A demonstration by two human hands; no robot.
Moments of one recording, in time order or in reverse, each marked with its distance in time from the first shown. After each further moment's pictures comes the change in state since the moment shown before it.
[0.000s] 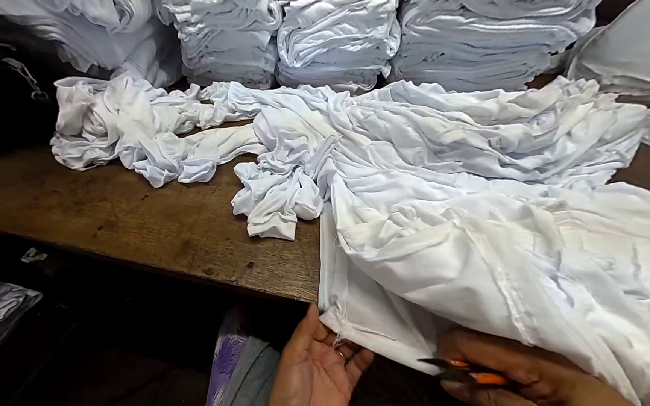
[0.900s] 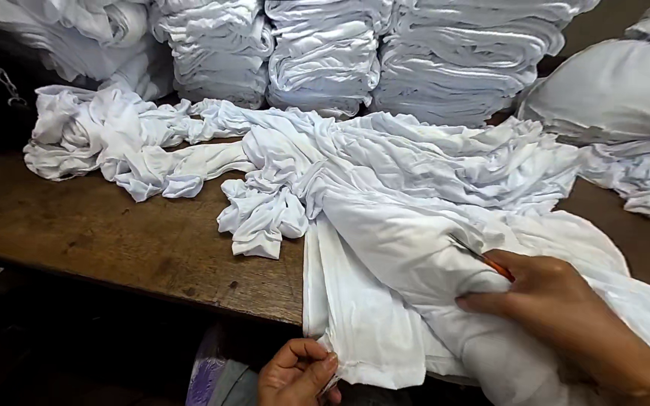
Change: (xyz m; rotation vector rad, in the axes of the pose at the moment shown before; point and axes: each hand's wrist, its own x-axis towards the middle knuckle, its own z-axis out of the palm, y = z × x) left_hand -0.006 -0.010 -0.011 0.429 -0.034 0.409; right_hand 0.026 0.021 -0.079 -0.639 0.680 0.463
